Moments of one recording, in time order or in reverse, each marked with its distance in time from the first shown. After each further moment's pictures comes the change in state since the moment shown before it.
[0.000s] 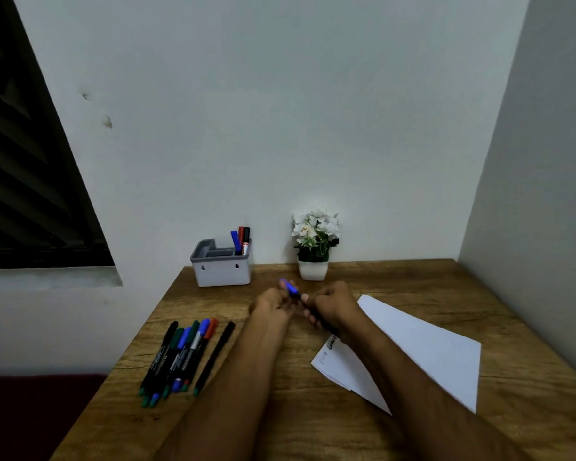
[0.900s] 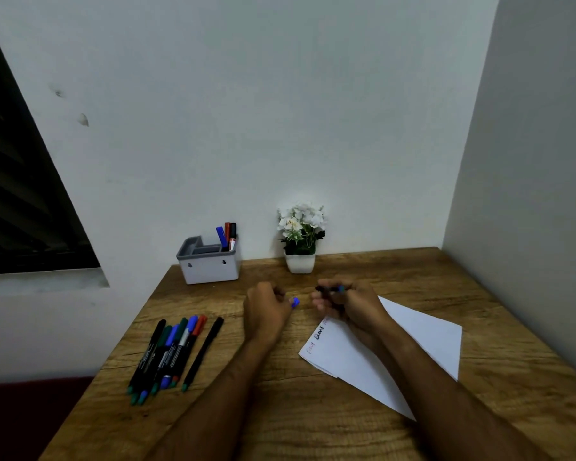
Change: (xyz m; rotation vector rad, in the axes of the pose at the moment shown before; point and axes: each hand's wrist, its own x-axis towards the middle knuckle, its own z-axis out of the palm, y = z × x) left_hand -0.001 -0.035 -0.021 1.377 0.200 0.964; right_hand -0.007 0.037 -0.048 0.556 -0.061 -0.097
